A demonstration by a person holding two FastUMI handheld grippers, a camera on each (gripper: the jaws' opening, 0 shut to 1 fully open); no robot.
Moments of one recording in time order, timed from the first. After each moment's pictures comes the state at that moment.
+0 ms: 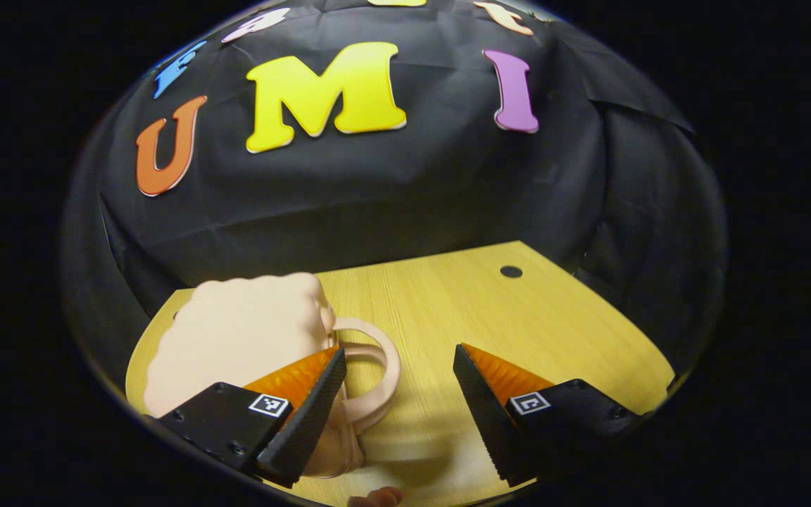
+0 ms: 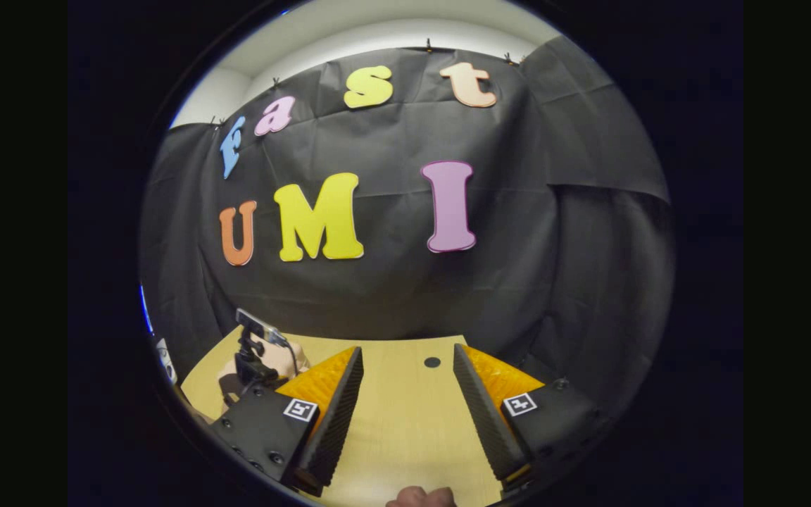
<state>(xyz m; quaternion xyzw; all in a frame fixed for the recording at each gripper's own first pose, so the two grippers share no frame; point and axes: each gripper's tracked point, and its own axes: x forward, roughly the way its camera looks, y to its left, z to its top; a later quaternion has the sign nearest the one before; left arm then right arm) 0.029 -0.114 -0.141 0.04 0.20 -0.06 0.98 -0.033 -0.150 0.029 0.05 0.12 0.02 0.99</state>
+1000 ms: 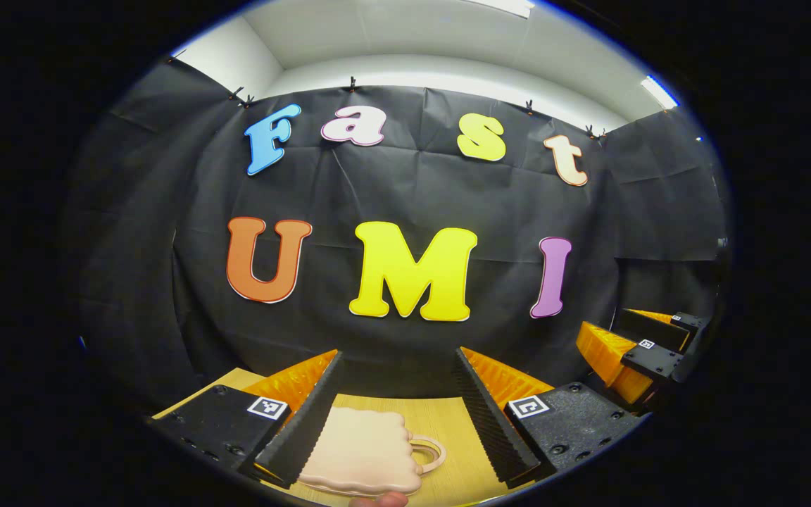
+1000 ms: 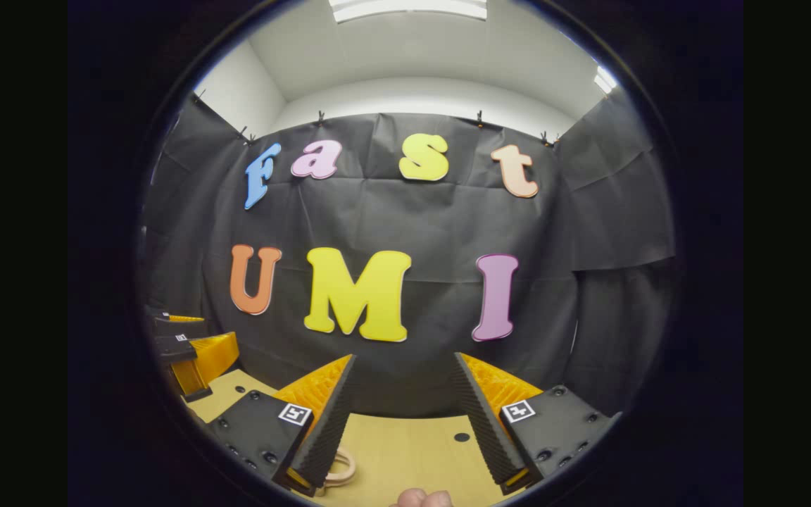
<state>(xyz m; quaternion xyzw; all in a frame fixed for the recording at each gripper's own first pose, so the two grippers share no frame) -0.064 0.008 0.130 -0.03 -0.04 0.00 1.00 0.000 0.018 0.123 0.00 -0.04 0.01 1.00</state>
